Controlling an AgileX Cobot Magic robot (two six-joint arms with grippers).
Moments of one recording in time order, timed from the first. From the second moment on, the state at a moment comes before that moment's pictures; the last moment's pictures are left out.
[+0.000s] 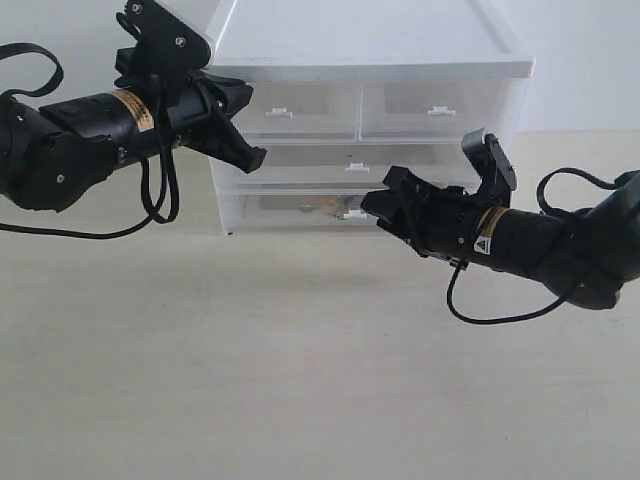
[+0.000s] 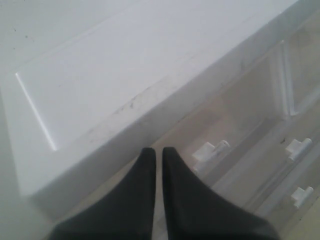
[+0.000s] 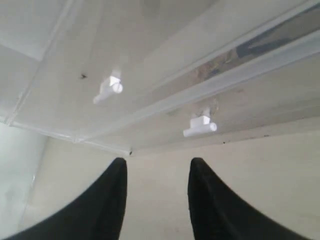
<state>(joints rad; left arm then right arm) -0.37 1.81 -1.00 0.25 -0.52 0.17 0.28 2.07 -0.86 -0.66 -0.88 1.34</state>
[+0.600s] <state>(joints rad) -0.37 1.81 -1.00 0.25 -0.52 0.17 0.28 2.18 -1.03 -0.78 -0.74 1.46</state>
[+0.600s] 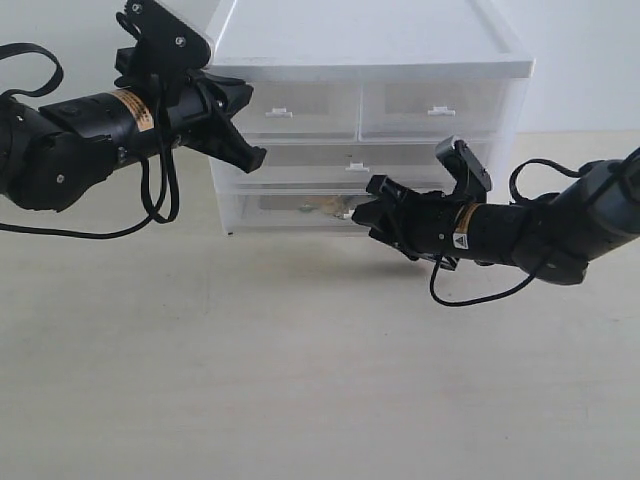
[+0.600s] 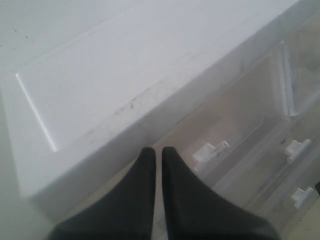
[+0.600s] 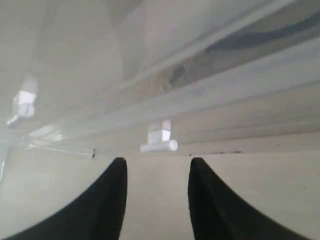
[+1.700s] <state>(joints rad) -0.37 1.81 -1.00 0.25 -0.53 0.17 0.28 2.24 -1.16 -0.92 -0.71 1.56</state>
